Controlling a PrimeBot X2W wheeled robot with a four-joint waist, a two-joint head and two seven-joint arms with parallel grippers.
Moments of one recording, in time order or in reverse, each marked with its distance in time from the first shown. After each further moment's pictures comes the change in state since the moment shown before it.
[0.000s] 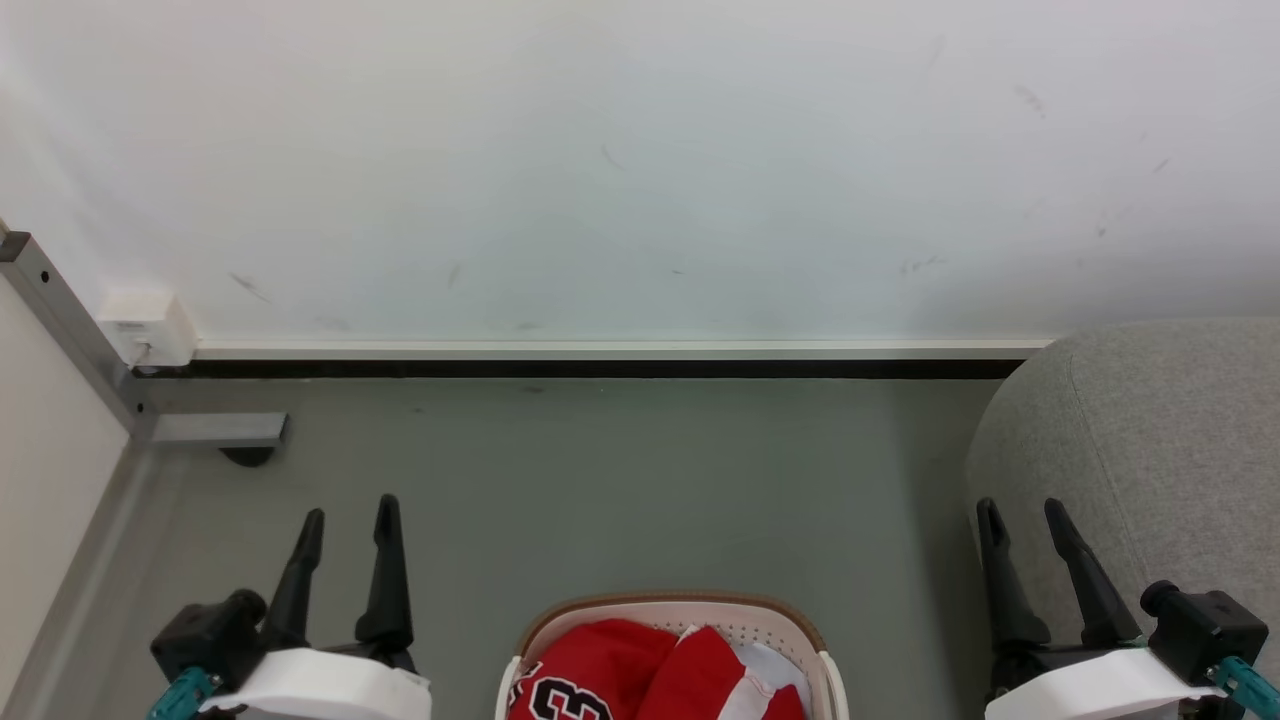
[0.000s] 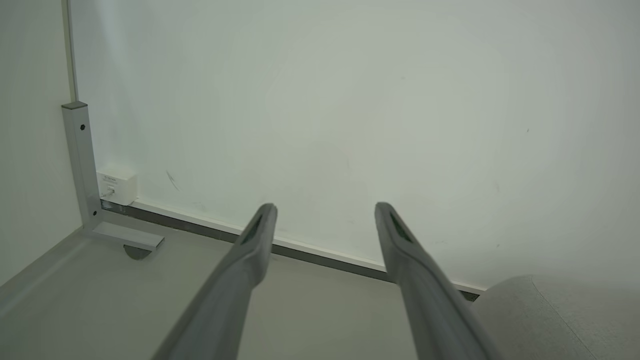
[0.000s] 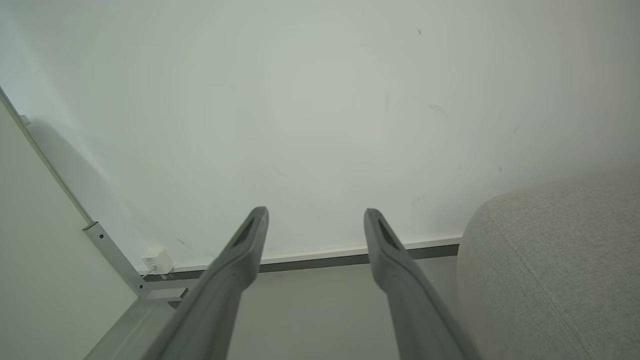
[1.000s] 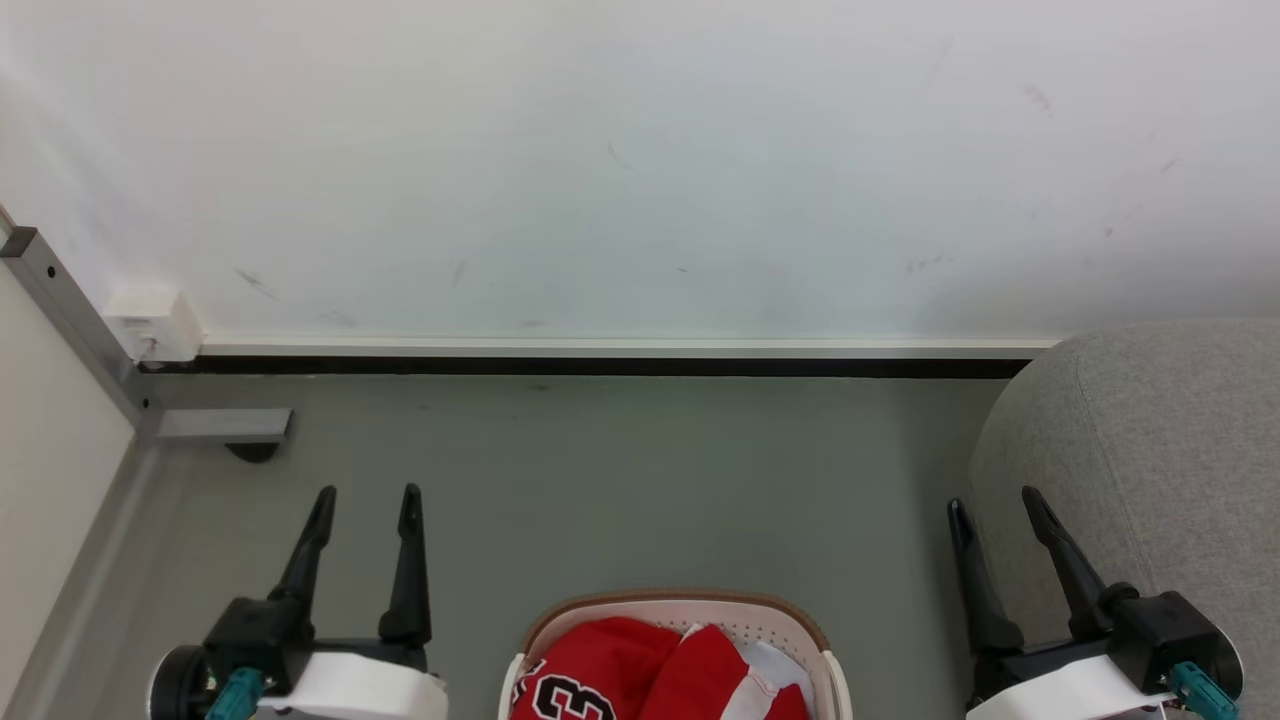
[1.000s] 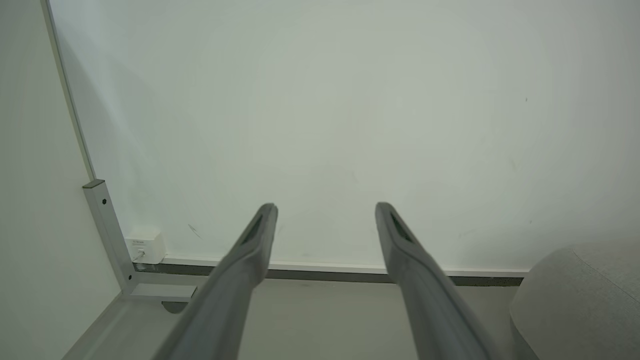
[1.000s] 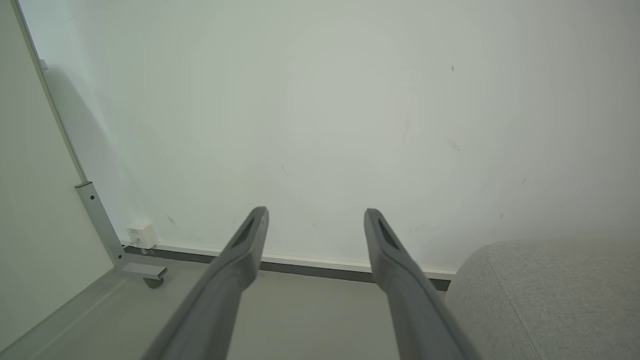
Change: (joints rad) left arm -0.008 0.000 -0.019 -0.012 0.246 0.010 -0.061; right arm -0.011 0.001 0.020 0.009 -0.205 0.000 -0.061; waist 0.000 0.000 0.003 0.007
